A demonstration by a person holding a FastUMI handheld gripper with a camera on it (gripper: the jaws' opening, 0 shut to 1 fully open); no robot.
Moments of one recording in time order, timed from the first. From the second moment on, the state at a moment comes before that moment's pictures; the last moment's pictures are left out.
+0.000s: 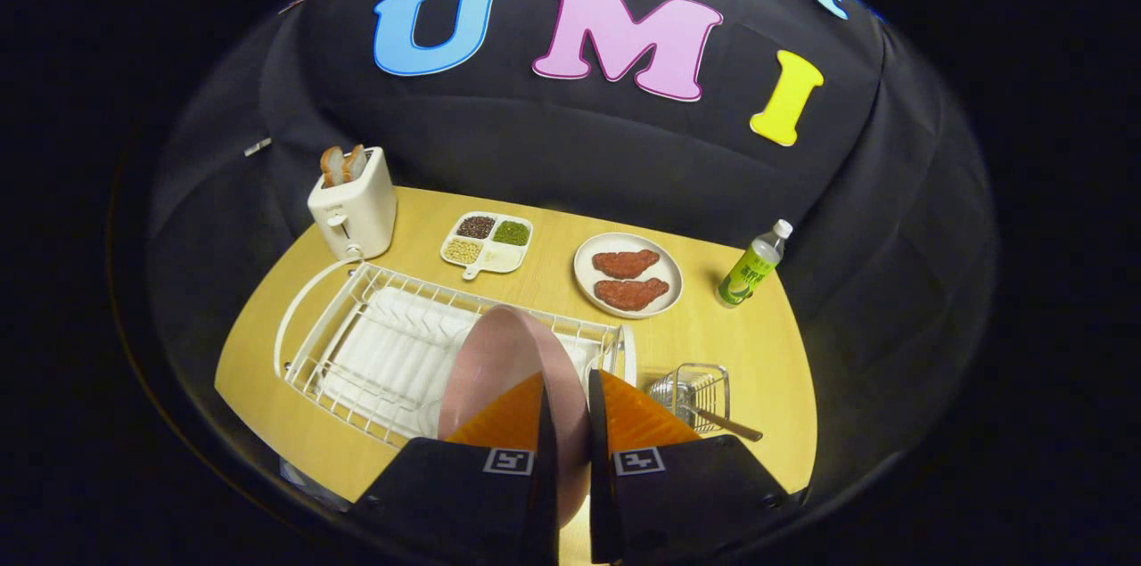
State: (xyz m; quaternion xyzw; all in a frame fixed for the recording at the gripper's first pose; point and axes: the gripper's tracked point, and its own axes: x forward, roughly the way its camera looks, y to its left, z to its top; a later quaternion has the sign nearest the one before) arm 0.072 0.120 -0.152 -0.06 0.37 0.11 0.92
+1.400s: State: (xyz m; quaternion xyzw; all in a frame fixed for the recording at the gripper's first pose) arm -0.084 0.112 -0.321 0.18 0.49 0.19 0.83
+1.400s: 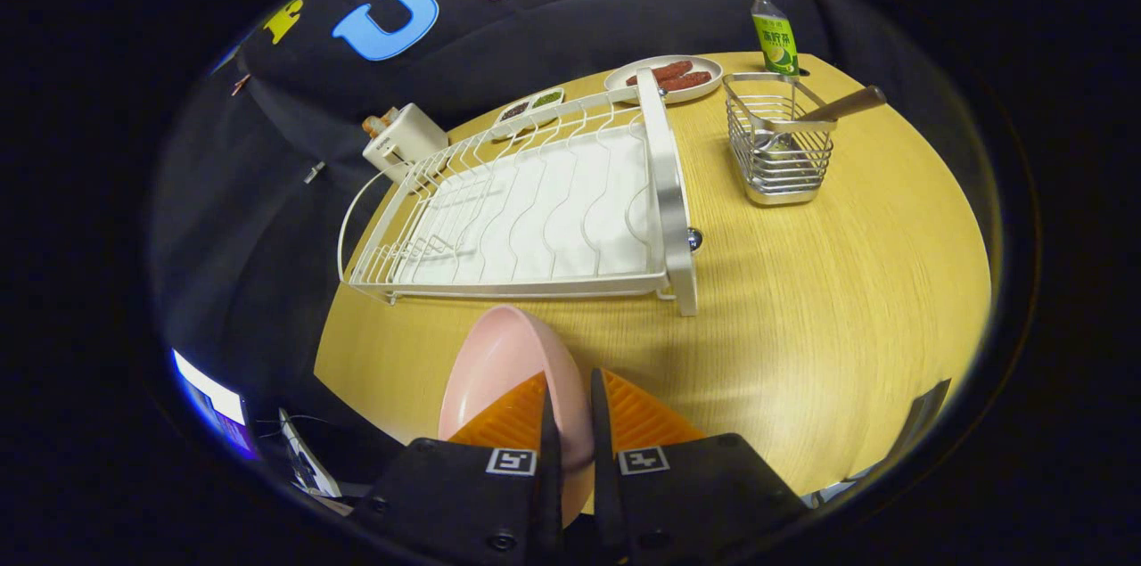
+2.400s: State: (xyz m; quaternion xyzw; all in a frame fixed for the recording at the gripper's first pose) arm -0.011 -0.034 -0.244 0.06 0.32 0.15 0.93
